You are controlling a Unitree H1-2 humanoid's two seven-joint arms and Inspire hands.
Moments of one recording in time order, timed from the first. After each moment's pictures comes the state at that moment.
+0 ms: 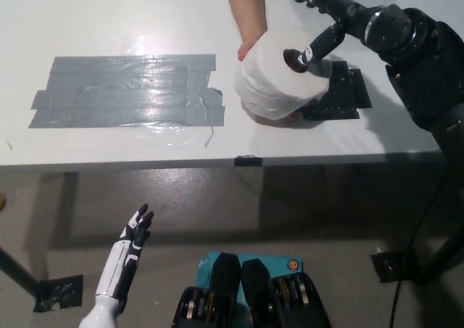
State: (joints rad) left_arm -0.07 0.10 -0.01 0.28 0.15 -0.30 -0.04; right_arm -1.25 -0.26 0.41 1.00 -0.33 0.11 0.38
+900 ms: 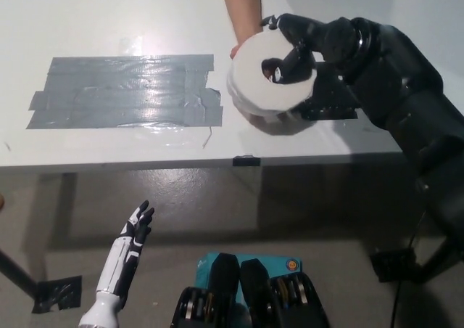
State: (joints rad) left_arm -0.09 0.10 -0.01 0.27 0.15 -0.30 -0.04; right_arm -1.36 -0.13 0.50 1.24 -0.41 0.08 0.37
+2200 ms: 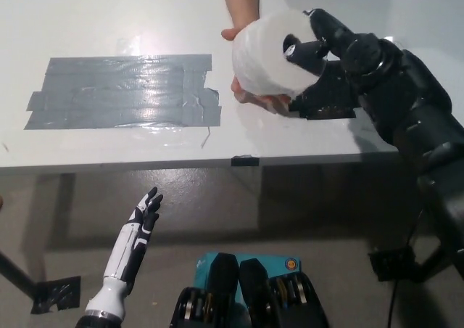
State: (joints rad) left_arm -0.13 0.10 -0.03 0.29 0.15 -0.30 -0.04; right_arm -1.31 -0.13 0.16 1.39 -0.33 0.01 0.14
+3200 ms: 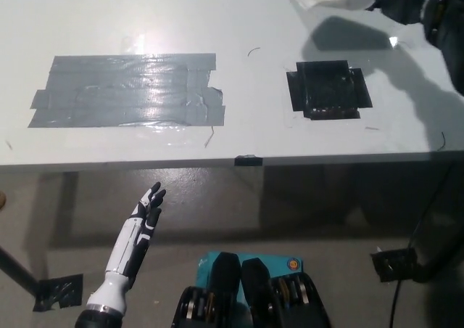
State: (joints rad) left_arm -0.15 0.11 -0.04 0.29 0.17 -0.30 -0.04; right_arm -1.41 -0.30 -0.26 1.39 0.01 0.27 0.30
